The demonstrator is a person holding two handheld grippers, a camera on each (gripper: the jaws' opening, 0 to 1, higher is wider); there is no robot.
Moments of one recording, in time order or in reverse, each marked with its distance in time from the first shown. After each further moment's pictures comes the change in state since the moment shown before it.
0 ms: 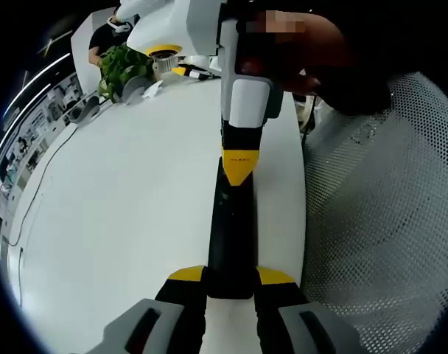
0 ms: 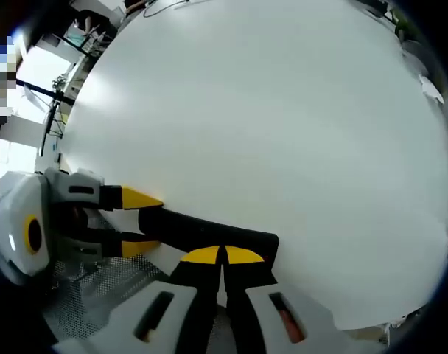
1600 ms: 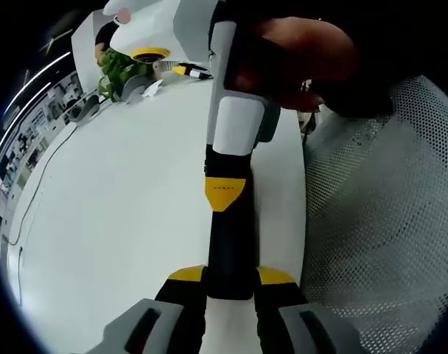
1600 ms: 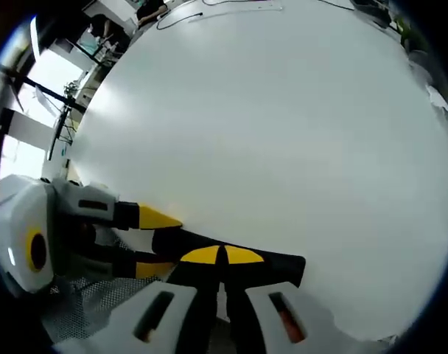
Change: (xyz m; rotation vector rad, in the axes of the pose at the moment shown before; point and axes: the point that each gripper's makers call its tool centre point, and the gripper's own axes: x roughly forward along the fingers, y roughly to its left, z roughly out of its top) left arm 0.001 -0.002 0.001 -0.009 0.011 0.002; right arm 0.016 0.022 0.011 -0.043 -0.072 0.041
